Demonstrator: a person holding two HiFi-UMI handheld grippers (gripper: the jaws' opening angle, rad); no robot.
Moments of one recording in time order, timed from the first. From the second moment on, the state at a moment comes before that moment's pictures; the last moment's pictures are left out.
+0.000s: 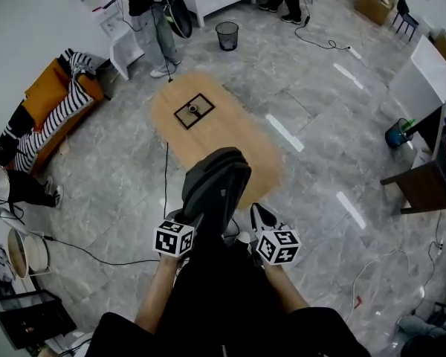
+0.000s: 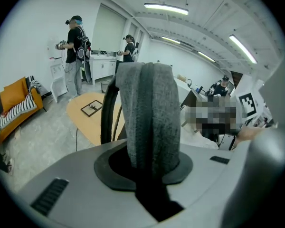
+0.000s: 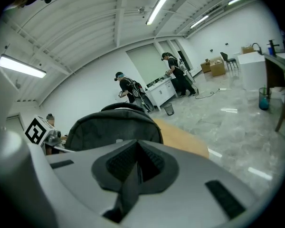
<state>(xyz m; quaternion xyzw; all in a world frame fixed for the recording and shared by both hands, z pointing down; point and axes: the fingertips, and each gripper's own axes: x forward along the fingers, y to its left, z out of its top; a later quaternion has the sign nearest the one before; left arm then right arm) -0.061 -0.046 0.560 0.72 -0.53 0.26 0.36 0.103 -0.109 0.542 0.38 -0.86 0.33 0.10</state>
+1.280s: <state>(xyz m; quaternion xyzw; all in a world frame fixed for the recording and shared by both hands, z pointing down) -0.048 -0.167 0.621 0.79 -0.39 0.31 0.36 0.075 -0.195 0.561 0.46 -0.80 0.34 0.14</state>
